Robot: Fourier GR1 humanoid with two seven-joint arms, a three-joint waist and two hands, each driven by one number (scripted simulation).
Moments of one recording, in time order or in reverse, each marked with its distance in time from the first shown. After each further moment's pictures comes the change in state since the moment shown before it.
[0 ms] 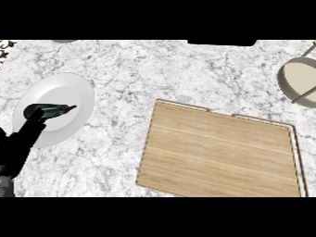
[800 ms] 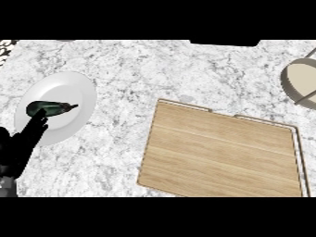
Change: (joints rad) left arm 0.007 -0.014 -0.009 -0.022 -0.018 0.004 0.015; right arm -0.087 -0.078 0.006 0.226 0.047 0.219 -0.049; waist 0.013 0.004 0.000
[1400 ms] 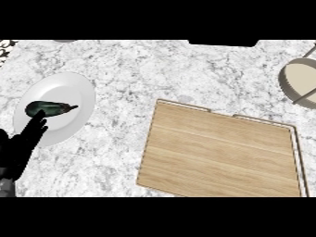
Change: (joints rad) left arm 0.015 -0.006 0.007 -0.014 0.000 -0.003 0.004; right arm 0.039 -0.025 -0.103 -0.001 -0.105 0.023 0.130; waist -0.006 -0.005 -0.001
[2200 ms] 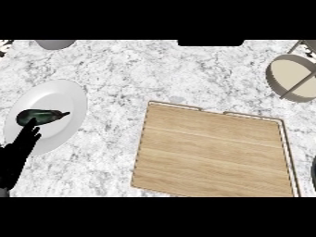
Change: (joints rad) left arm 0.049 -0.004 0.036 0.017 0.003 0.007 -0.034; right arm -0.020 -0.161 -0.306 -0.118 -0.300 -0.138 0.038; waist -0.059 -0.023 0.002
